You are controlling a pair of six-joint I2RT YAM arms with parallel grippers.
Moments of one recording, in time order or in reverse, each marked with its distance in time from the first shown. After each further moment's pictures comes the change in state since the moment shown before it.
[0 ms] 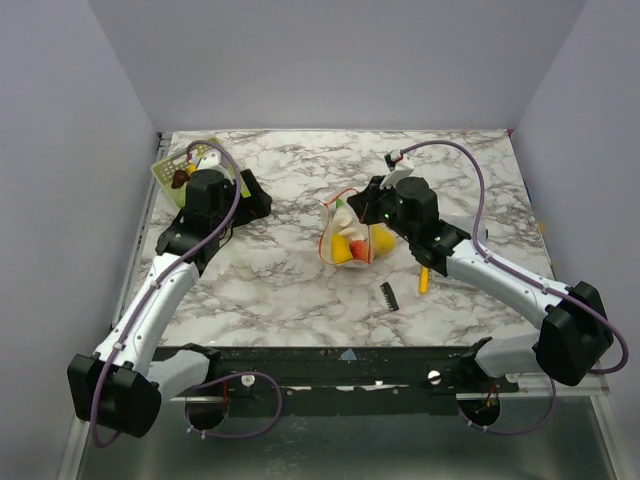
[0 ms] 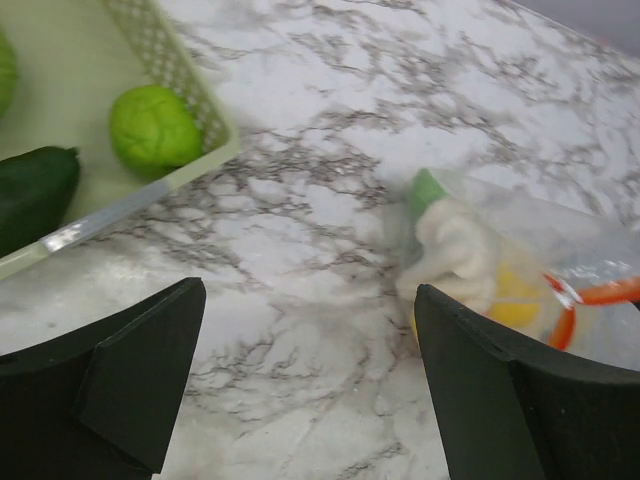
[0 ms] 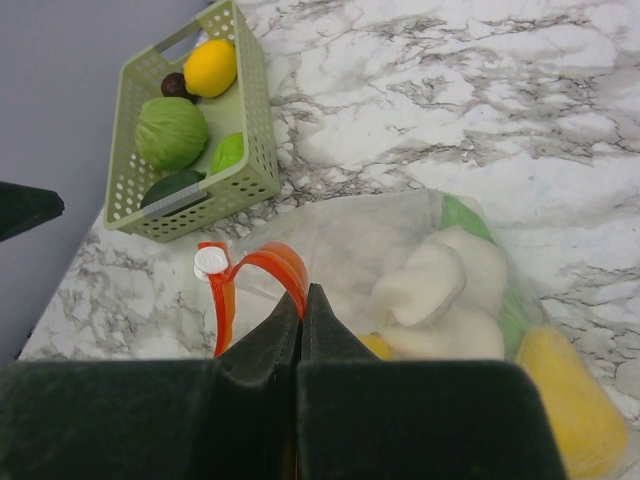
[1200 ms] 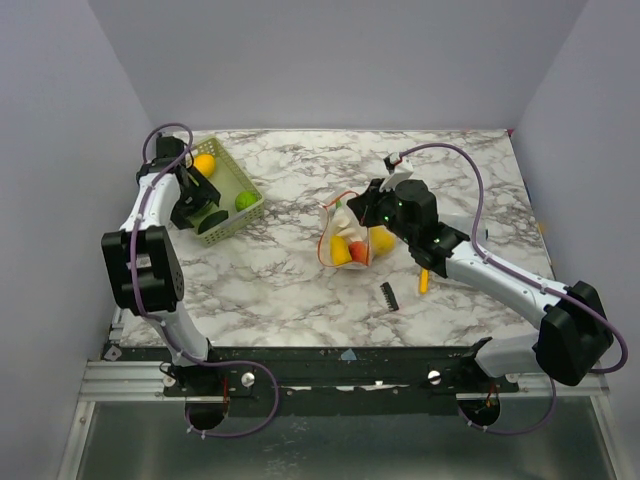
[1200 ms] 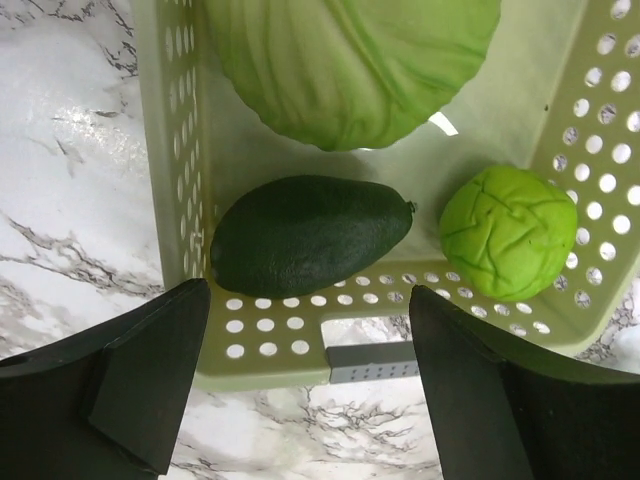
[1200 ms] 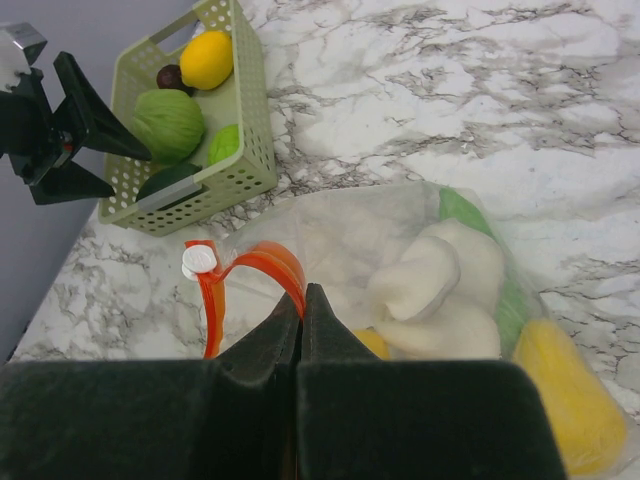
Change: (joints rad) left arm 0.480 0.674 0.436 -0.441 -0.009 -0.111; right arm 0.000 0.000 -0.022 0.015 -0.002 0.000
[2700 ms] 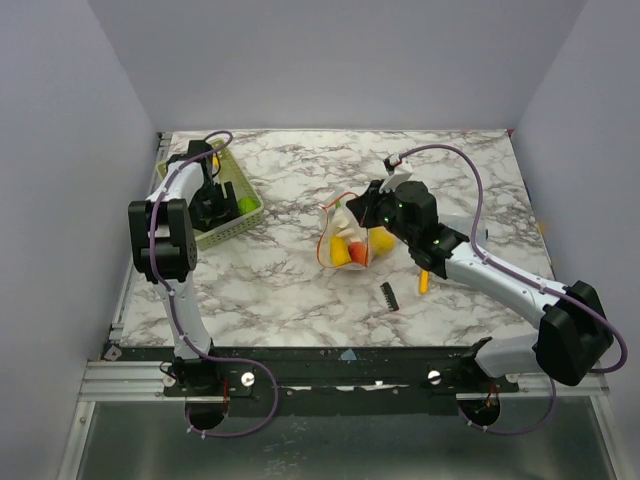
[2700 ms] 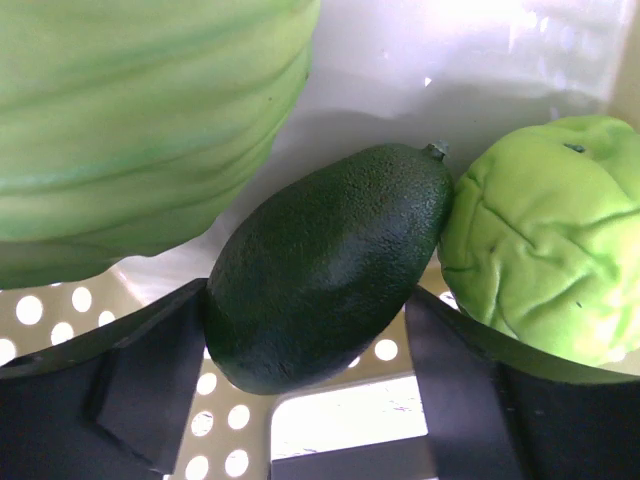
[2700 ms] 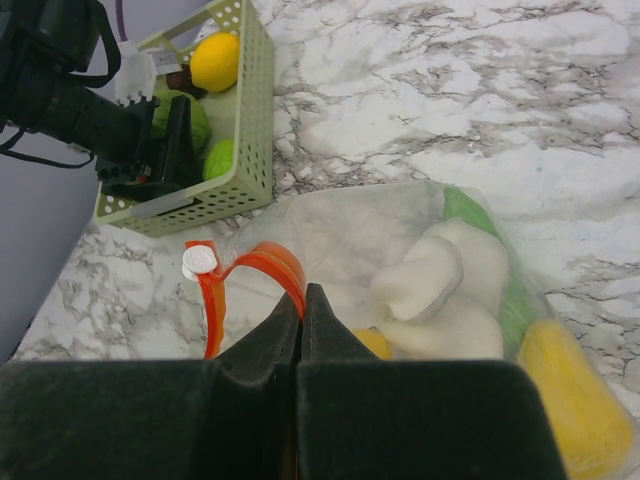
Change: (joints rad) left arm -0.094 0.301 0.209 -0.173 0.071 0.379; right arm 0.000 0.000 -0.015 0.021 -0.013 0.001
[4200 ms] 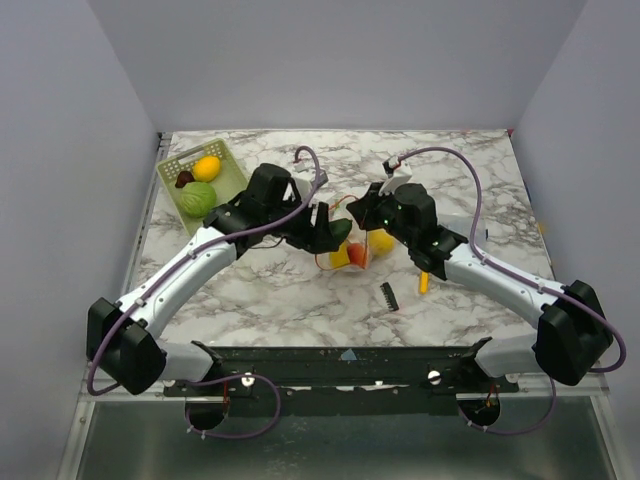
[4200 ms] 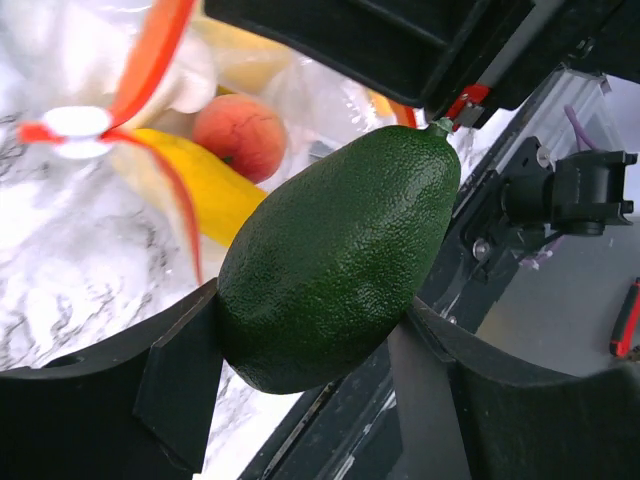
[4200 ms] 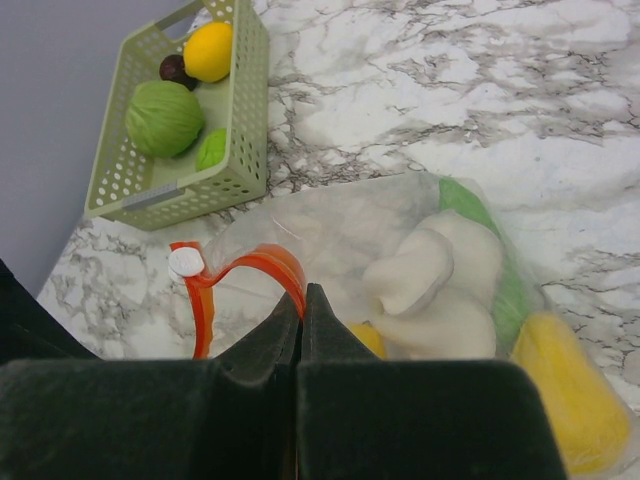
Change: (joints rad) left arm -0.620 -0.753 -0.441 0.400 0.437 -0.035; right arm 0.000 0.003 -0.016 0.009 -0.001 0.000
